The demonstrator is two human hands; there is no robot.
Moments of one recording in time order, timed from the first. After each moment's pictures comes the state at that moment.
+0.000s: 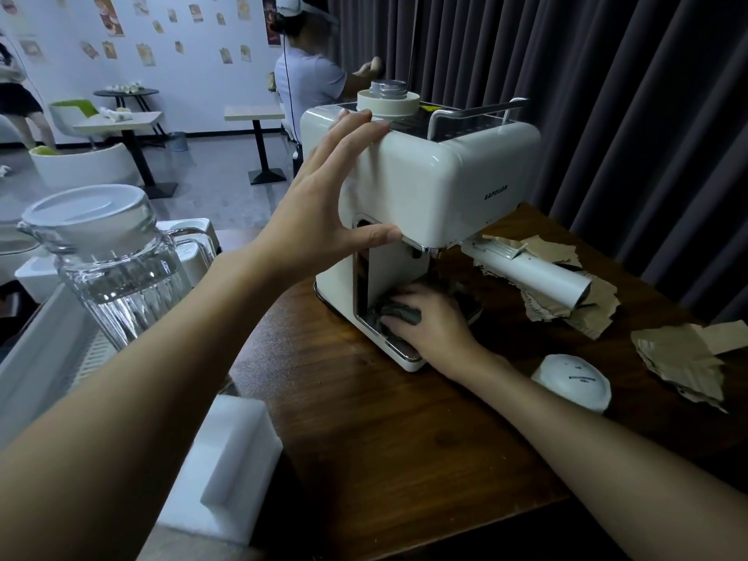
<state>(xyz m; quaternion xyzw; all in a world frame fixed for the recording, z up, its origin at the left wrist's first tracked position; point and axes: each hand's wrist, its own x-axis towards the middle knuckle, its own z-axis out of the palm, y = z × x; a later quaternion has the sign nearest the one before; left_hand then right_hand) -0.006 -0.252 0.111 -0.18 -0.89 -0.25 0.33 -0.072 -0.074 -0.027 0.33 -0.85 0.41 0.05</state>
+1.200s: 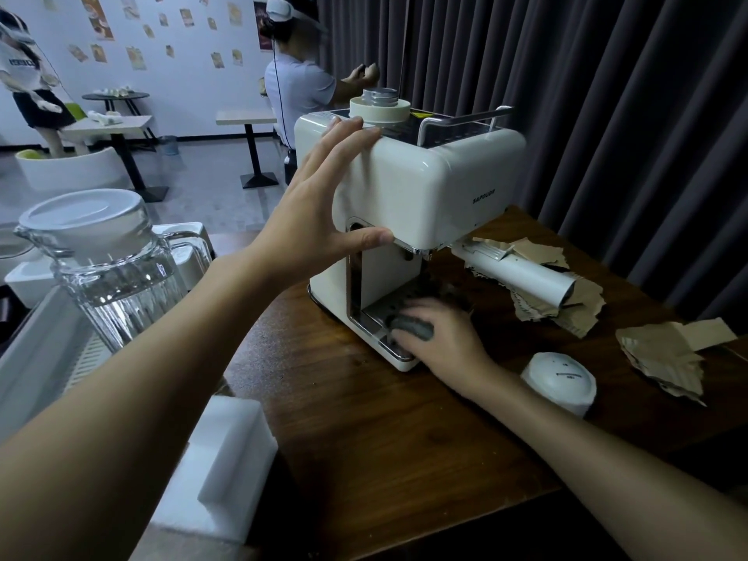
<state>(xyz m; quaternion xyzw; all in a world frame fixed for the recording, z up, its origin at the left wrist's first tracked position) -0.007 -0.252 0.109 -0.18 -0.89 -0.26 0.33 -0.053 -0.044 -0.024 0.29 -0.86 0.41 0.03</state>
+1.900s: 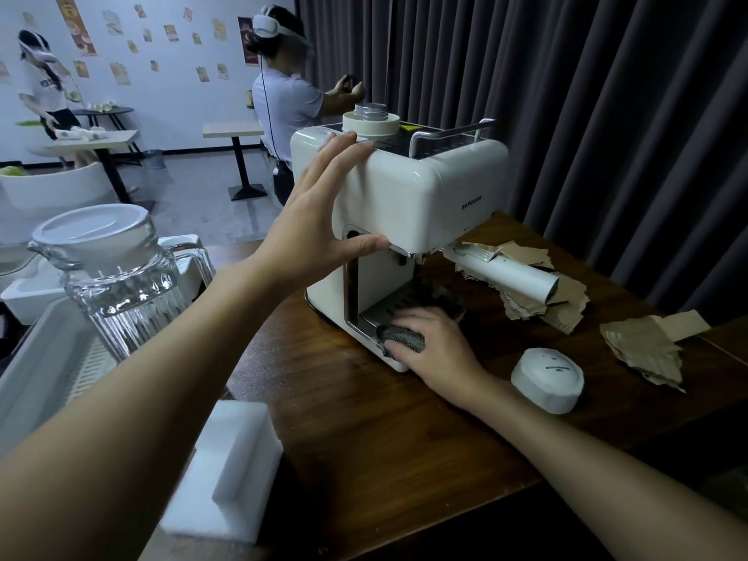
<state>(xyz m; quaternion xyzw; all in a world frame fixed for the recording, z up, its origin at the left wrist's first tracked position) -0.005 -0.251 0.109 -0.17 -0.89 -0.26 0.33 -0.039 -0.047 -0.026 0.29 -0.88 0.37 0.06</state>
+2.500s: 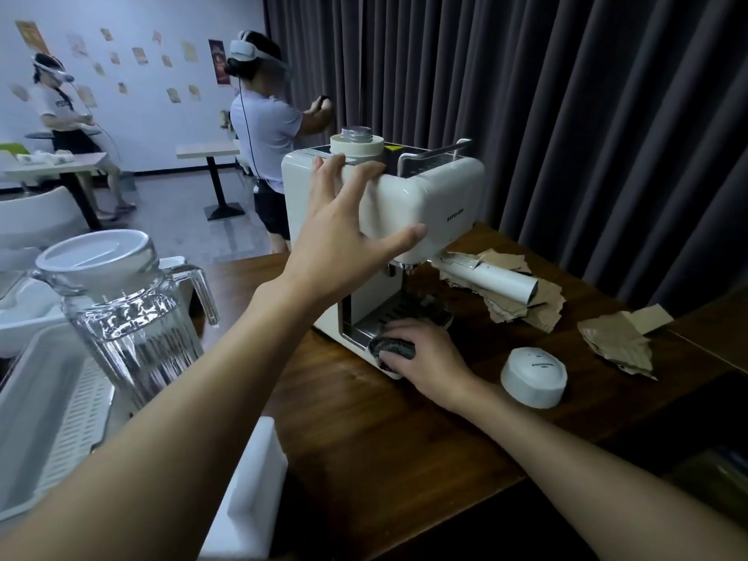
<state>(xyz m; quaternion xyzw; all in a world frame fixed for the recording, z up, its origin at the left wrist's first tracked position) 0.005 -0.207 0.124 -0.09 -0.88 -0.33 0.31 -0.031 -0.053 -0.025 0.26 -0.89 0.37 0.06</state>
